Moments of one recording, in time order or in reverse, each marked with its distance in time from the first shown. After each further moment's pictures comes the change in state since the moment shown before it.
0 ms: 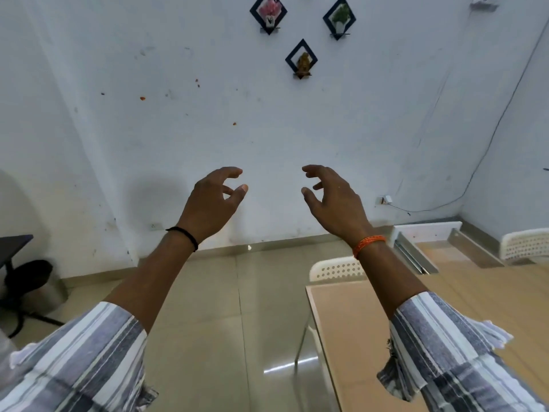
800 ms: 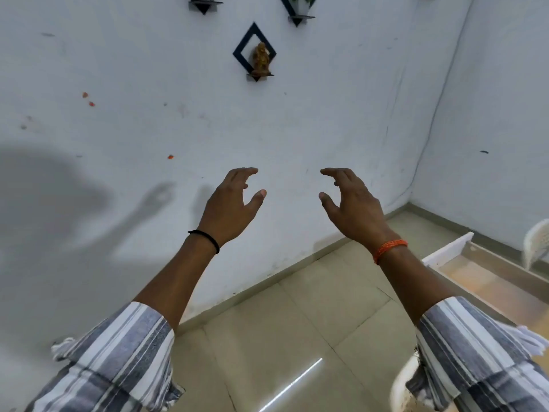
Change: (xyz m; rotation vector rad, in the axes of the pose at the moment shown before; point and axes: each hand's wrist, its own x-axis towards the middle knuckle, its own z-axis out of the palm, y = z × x) left_hand 0.466 -0.260 0.179 -0.147 -0.195 0.319; right_hand 0.380 0.153 0.221 -0.359 0.168 0.279
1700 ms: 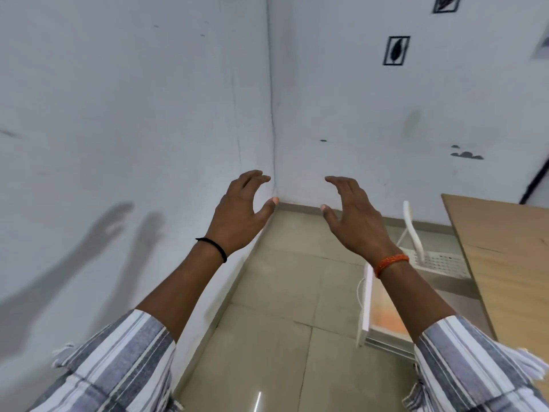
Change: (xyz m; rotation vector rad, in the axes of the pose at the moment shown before) left_hand 0.444 0.037 0.467 -0.356 -0.351 0.508; right_hand 0.258 0.412 0.050 -0.351 0.247 0.525
